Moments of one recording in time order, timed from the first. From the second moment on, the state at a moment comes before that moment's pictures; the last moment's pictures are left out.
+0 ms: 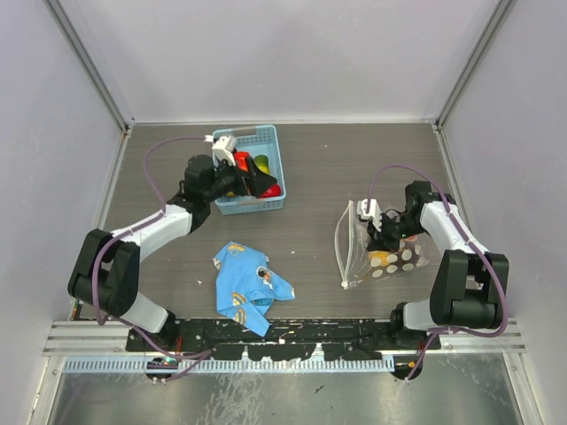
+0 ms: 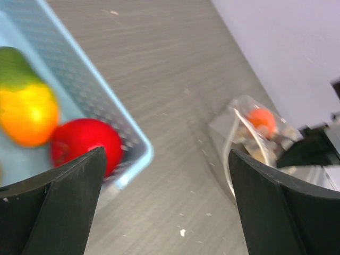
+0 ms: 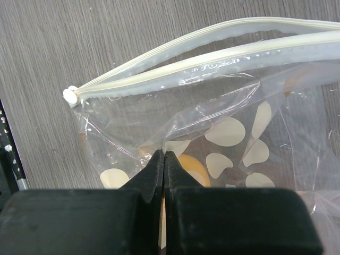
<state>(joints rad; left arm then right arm) -0.39 1.53 0.92 0.36 0.39 -0.49 -0.11 1.39 0.88 -1.00 -0.73 -1.40</state>
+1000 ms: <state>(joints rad) -1.00 1.99 0.82 1.11 0.38 -0.06 -0.11 1.33 0.89 -1.12 -0.77 -1.52</state>
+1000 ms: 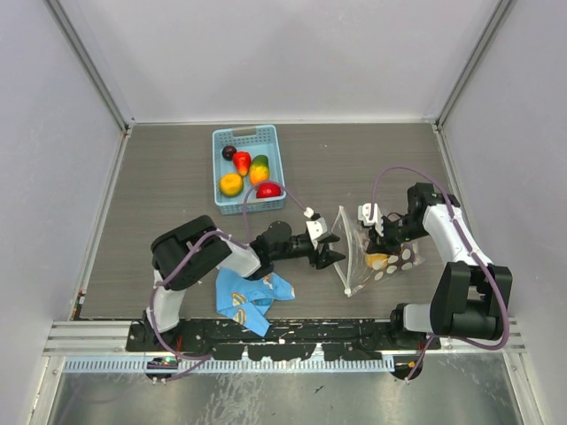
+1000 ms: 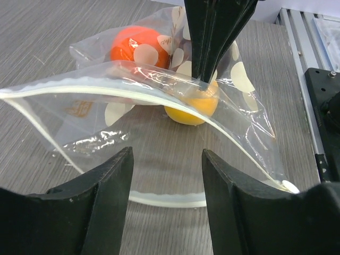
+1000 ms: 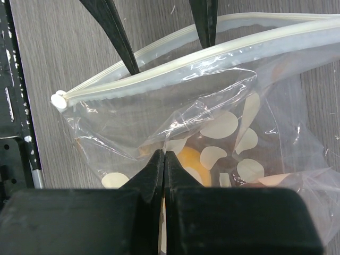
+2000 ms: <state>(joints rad) -1.06 2.11 0.87 1.13 0.38 0.05 -0.27 1.26 0.86 -1.26 -0.60 -1.79</state>
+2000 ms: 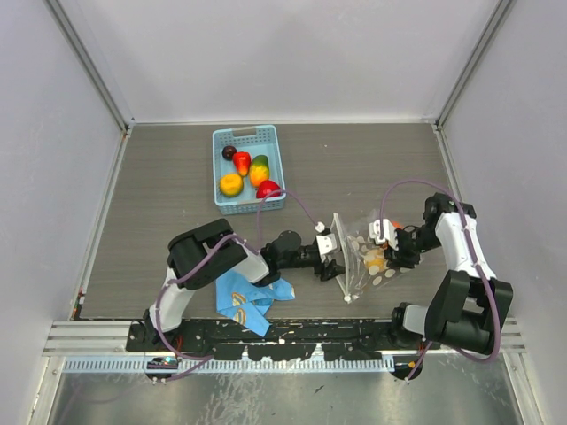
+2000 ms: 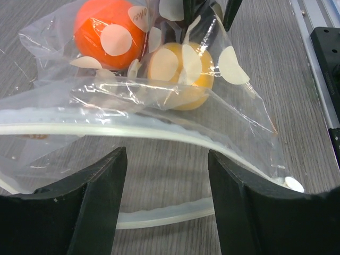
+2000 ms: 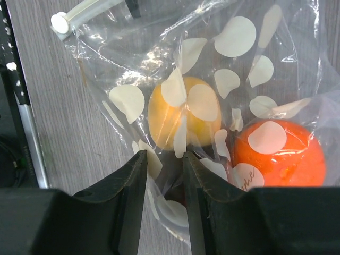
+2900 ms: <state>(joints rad) -1.09 2.18 0.91 1.16 0.37 0.04 -0.27 1.30 0.77 -1.12 -0.64 -1.97</state>
